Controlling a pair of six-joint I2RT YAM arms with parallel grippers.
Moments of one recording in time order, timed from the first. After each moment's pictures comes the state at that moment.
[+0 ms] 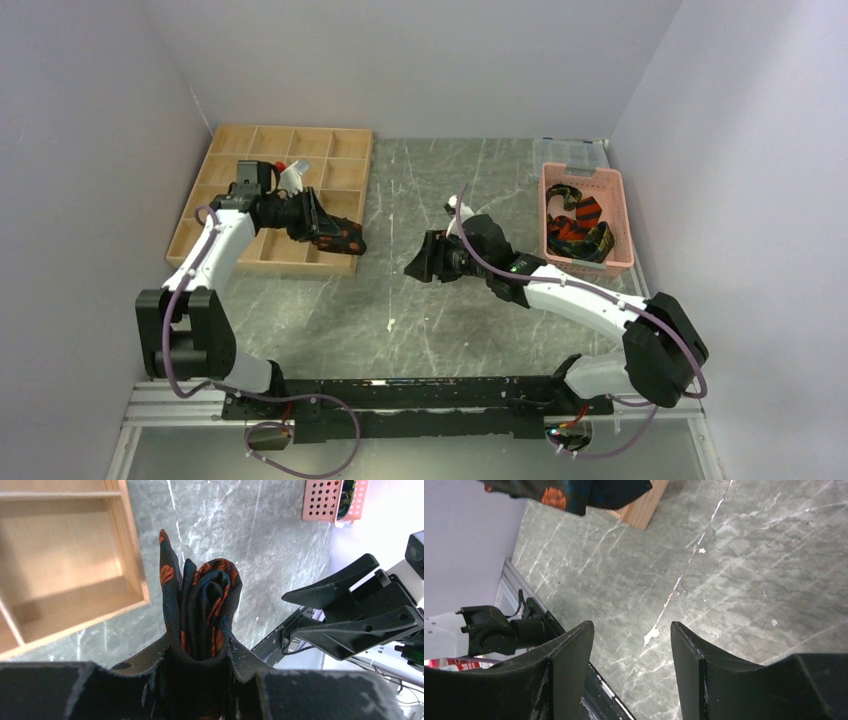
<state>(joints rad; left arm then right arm) -0.02 1.42 1.11 -0.64 0.72 -0.32 0.76 1.34 0.79 0.05 -0.23 0.66</state>
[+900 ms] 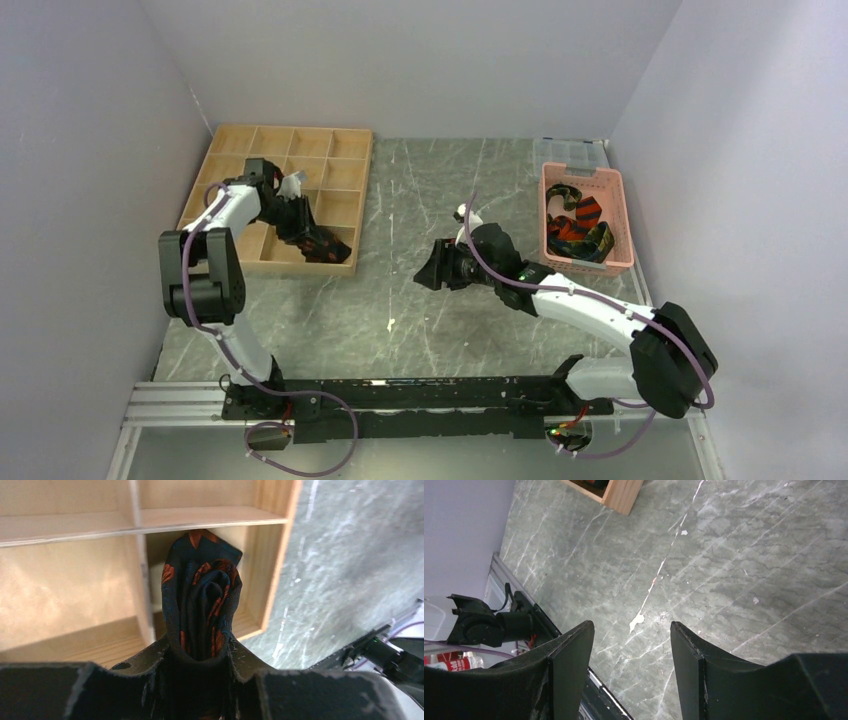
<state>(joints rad) 0.07 1.77 1.28 -0.75 0.53 -0.09 0.73 1.26 0.69 0.05 -0.24 0.65</state>
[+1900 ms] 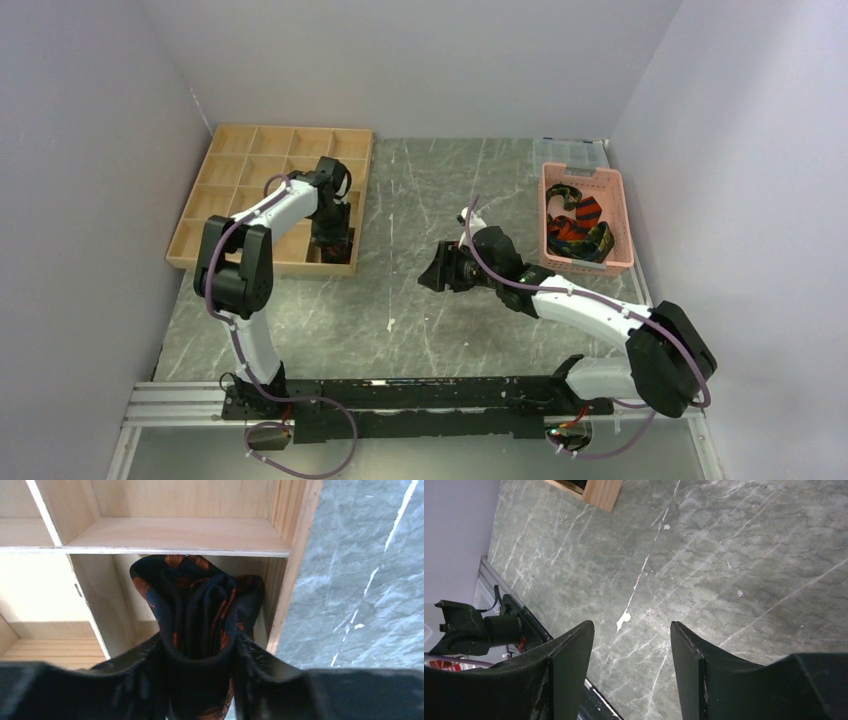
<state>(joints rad) -0.28 1.88 1.39 -0.82 -0.03 -0.24 0.71 1.26 0.65 0.08 -0.23 0.65</state>
